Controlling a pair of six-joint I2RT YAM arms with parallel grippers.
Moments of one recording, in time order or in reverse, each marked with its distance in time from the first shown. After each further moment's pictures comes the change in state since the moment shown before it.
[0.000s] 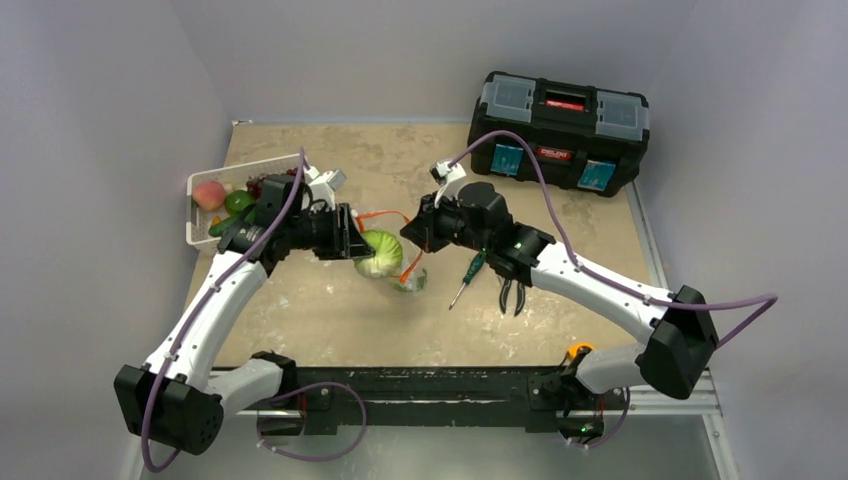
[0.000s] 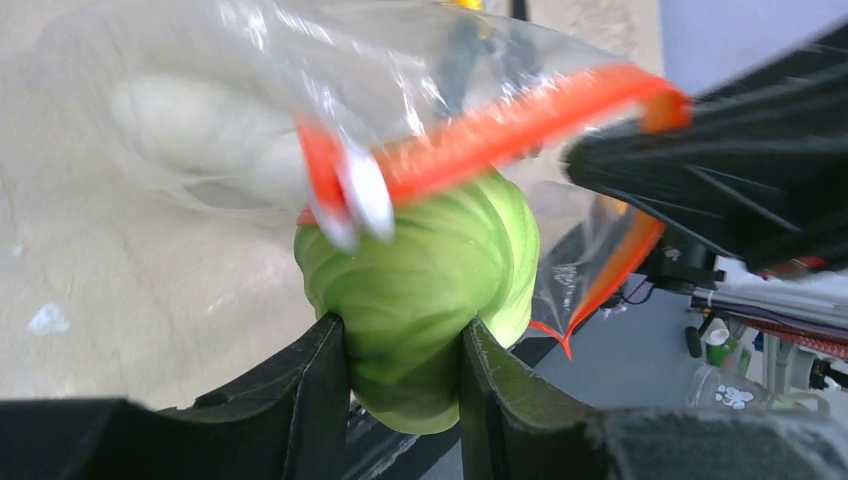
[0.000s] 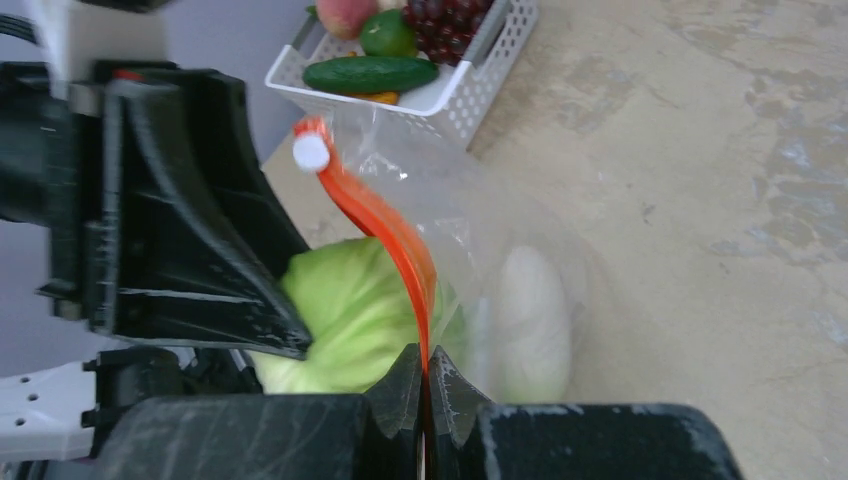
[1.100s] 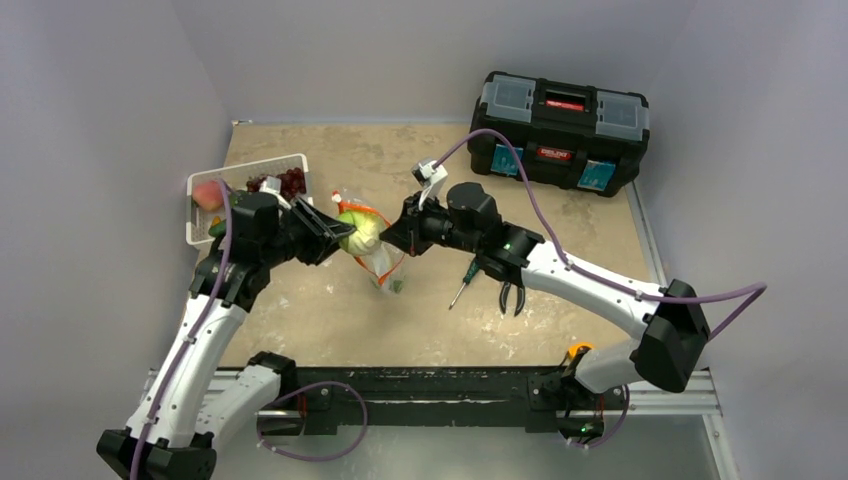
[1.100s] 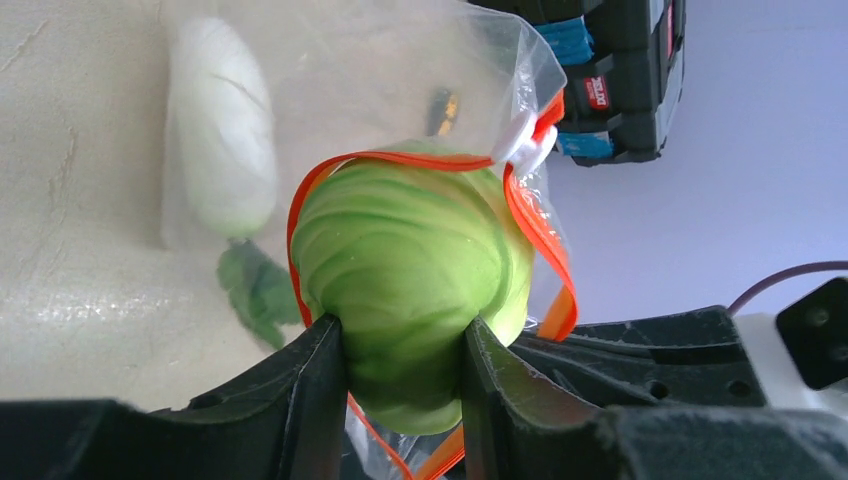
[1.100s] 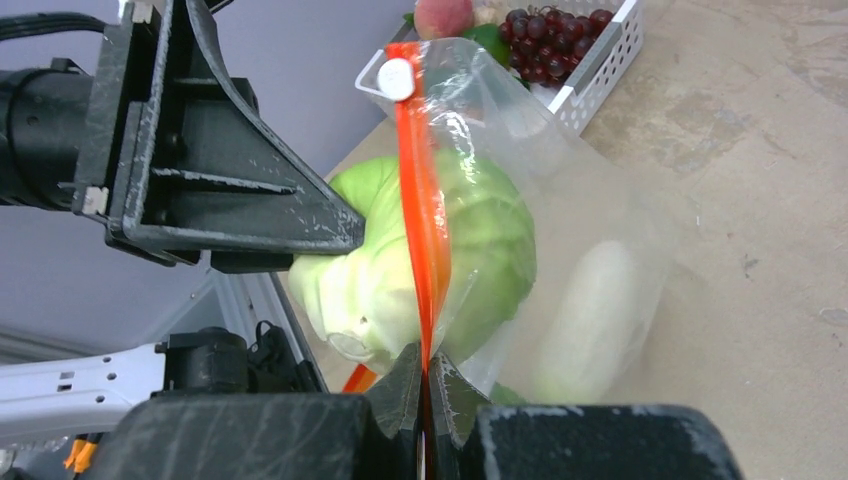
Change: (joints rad) left arm 0.014 -0.241 -0.082 0.014 -0.360 -0.707; right arm 0.076 0.043 0.051 0.090 -0.086 -0.003
